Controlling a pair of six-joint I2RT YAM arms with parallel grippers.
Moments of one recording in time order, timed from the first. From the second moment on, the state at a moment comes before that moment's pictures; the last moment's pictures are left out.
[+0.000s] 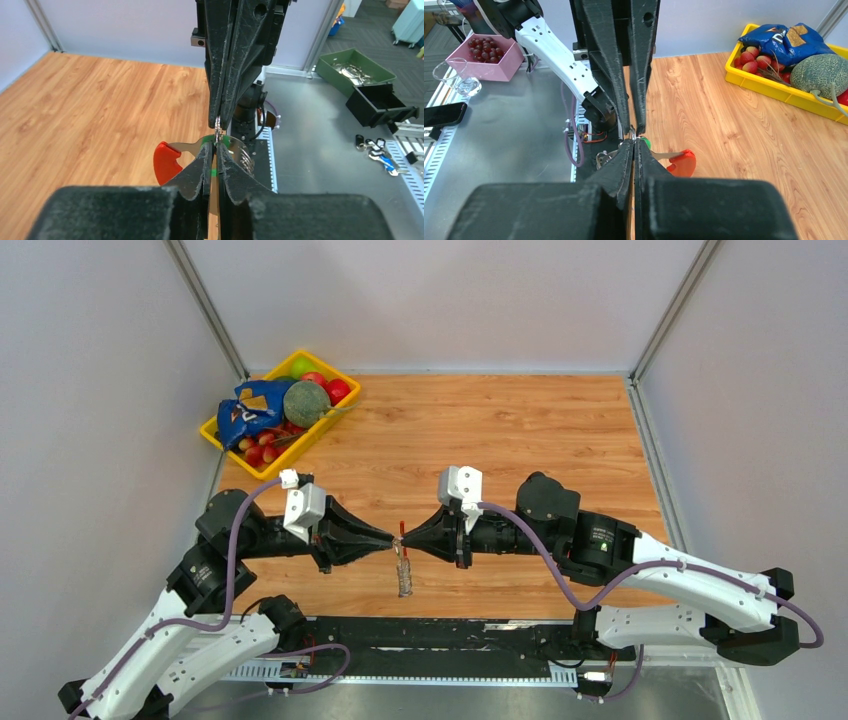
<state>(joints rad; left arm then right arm) -0.75 0.58 0.93 -0.30 0.75 -0.10 1.27 1.02 1.21 -0.26 -0.21 0.01</state>
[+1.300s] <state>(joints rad) -0.75 0.50 0.91 -0.16 0.70 -0.14 1.27 0.94 0.78 0.63 -0.24 0.03</state>
